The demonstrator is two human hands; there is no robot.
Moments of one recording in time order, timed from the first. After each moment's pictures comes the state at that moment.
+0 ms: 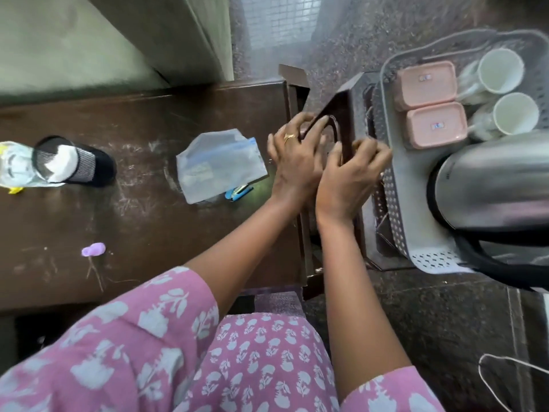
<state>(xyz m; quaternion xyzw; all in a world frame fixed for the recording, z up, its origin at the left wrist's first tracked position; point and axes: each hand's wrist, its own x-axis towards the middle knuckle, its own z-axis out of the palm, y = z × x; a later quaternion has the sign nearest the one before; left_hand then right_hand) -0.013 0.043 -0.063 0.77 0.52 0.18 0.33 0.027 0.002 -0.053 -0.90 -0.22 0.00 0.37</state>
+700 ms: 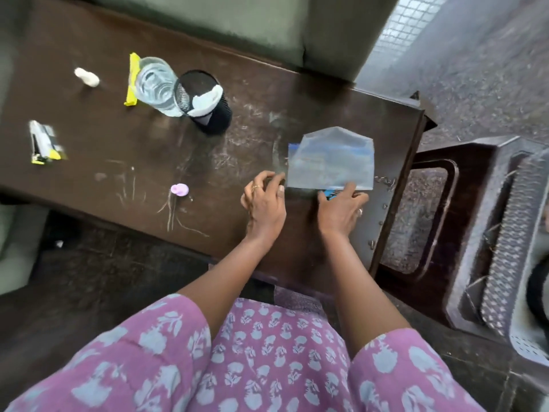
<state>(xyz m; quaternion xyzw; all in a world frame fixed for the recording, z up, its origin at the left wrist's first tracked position) -0.250 0.032 -0.121 0.58 0.74 0.13 0.30 -0.132 0.036 -0.141 -0.90 -0.30 0.30 0.11</state>
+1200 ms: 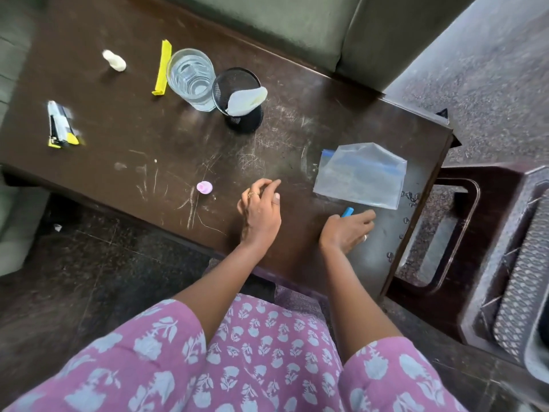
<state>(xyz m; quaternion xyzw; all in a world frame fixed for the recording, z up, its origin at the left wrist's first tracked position) -0.314 0.033 -0.127 0.55 0.75 0.14 0.34 -0.181 0.027 -0.151 -0.94 -0.17 0.25 0.16</state>
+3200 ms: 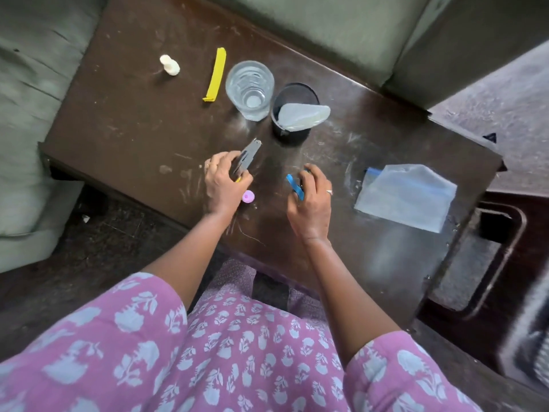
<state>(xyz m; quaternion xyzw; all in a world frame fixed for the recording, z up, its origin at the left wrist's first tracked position) -0.456 0.094 -0.125 0.52 0.79 0.27 0.18 -0.304 0.072 -0.113 -0.68 -0.65 0.24 0.25</state>
